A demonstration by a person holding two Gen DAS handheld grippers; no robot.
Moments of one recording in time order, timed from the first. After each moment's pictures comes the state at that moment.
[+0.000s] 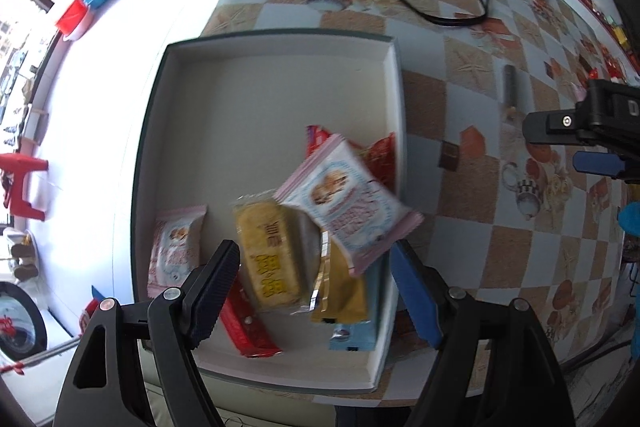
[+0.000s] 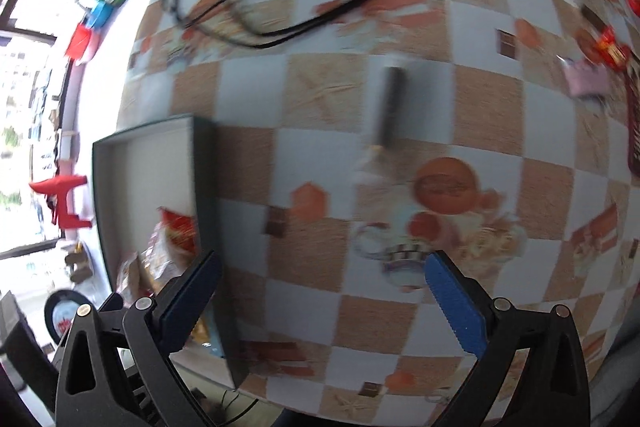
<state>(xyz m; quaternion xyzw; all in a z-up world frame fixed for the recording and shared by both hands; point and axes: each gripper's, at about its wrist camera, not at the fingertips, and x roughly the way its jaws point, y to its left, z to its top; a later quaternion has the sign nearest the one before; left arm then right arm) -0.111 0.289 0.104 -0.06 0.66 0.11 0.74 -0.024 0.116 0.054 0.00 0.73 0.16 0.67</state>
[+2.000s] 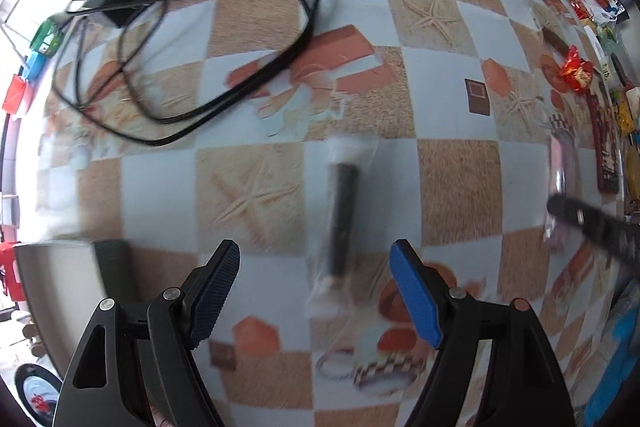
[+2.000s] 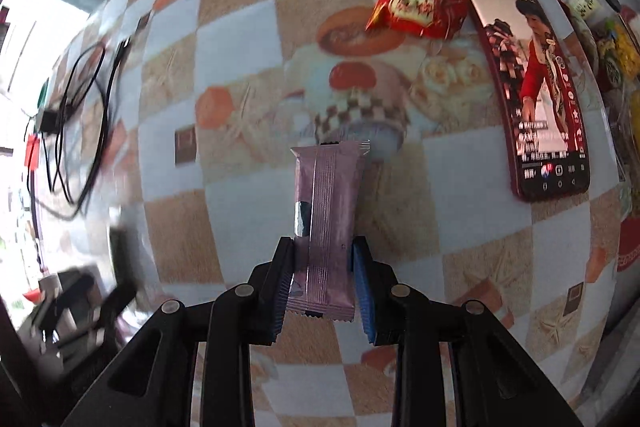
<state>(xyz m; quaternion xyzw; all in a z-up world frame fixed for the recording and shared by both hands) 0.071 0.142 0.035 0.00 0.68 0.02 0.73 0.046 -0.050 0.017 0.07 0.69 0.06 0.72</state>
